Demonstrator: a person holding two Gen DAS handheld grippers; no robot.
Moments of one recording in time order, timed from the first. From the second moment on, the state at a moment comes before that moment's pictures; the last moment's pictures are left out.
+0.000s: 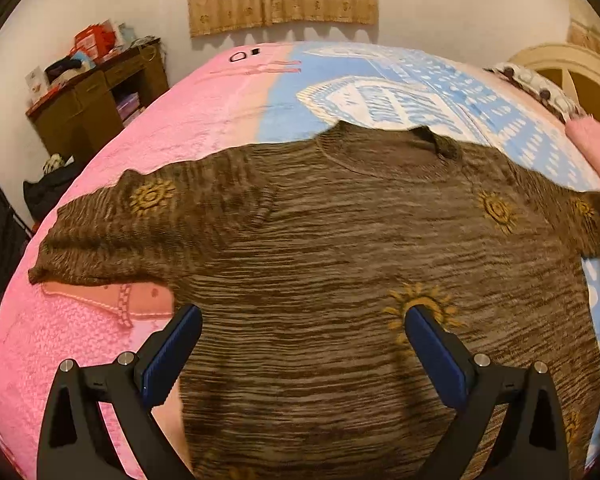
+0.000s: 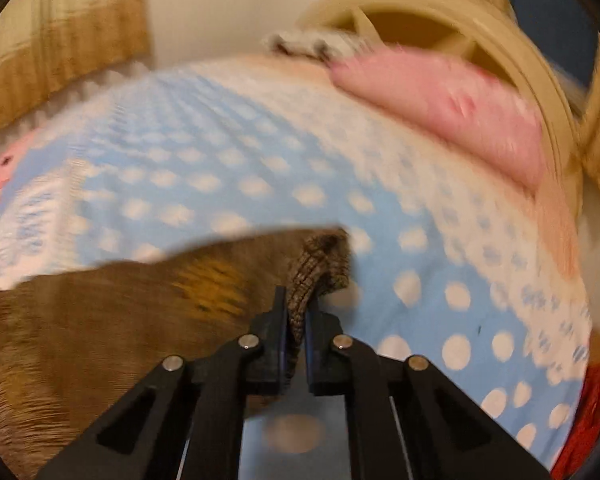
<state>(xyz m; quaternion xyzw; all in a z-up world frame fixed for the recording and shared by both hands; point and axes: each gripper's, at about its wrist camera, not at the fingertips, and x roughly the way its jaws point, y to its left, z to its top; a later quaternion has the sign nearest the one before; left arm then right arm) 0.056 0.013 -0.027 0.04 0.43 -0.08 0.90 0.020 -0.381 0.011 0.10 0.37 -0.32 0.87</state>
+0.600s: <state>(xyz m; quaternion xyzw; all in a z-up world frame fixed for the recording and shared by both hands) 0.059 0.078 -0.028 0.01 0.42 -0.03 0.91 0.054 -0.095 -0.047 0.03 0.37 0.07 0.92</state>
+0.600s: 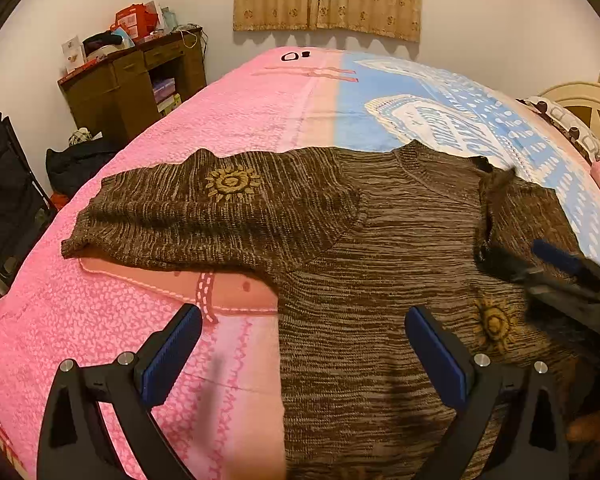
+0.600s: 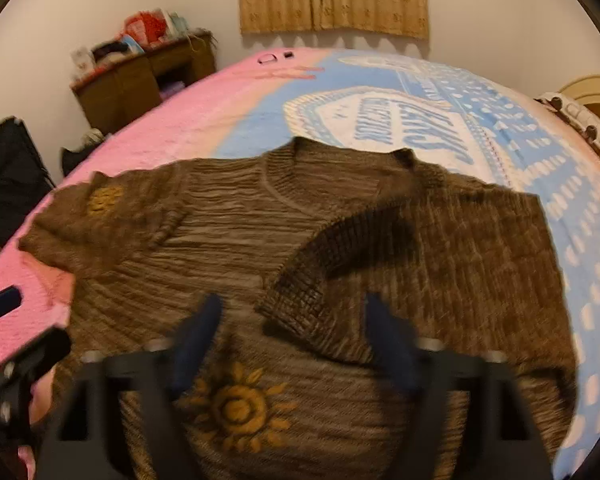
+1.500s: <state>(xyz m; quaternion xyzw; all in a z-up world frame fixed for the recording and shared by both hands) 0.071 0.214 -0.037 -0.09 0.41 0.10 0.90 0.039 -0.084 -0.035 0.05 0.36 0.06 0.93</state>
